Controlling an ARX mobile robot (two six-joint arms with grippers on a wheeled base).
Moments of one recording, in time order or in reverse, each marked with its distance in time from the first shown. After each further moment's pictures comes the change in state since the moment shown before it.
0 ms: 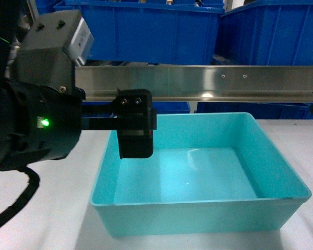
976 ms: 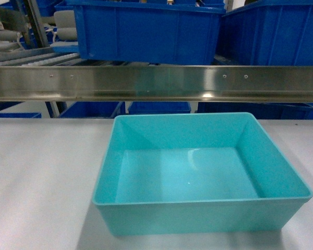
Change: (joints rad) left arm 0.496 -1.029 -0.575 0.063 0.322 0.247; right arm 0.102 -0.997 -0.606 0.142 0.230 0.084
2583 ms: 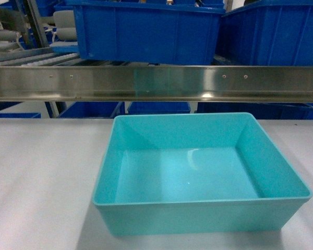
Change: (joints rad) left arm 0.003 -0.485 -0.122 -0.290 -0.056 0.028; right arm -0.092 -0.560 -0.105 -0.468 -0.073 -0.035
